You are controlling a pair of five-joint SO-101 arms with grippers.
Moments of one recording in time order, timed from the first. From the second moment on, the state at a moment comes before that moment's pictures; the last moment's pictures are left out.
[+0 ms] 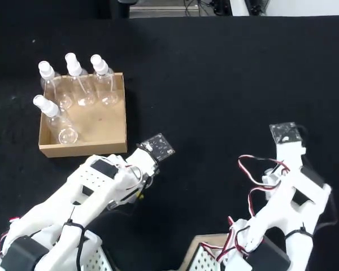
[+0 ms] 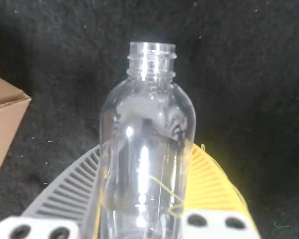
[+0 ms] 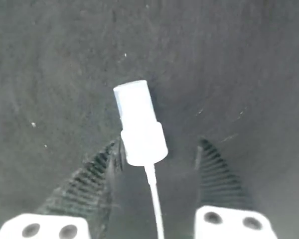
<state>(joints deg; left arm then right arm) 22.8 -25.9 65.7 42.9 -29.4 42.7 -28.0 63.1 47.7 51.9</state>
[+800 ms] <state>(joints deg) 22.8 -25.9 65.7 42.9 -29.4 41.5 -28.0 69.7 40.5 67.3</state>
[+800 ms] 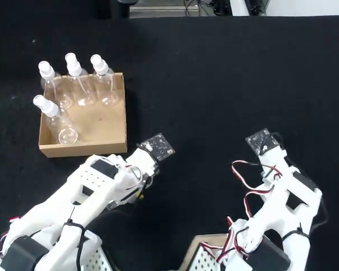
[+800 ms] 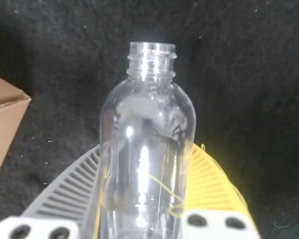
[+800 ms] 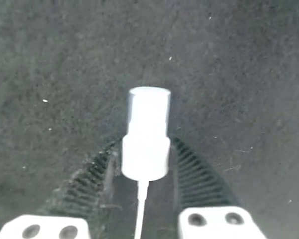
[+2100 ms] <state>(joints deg) 25.2 -24.8 57.4 42.6 -29.7 11.1 -43.9 14.2 74.7 13.2</state>
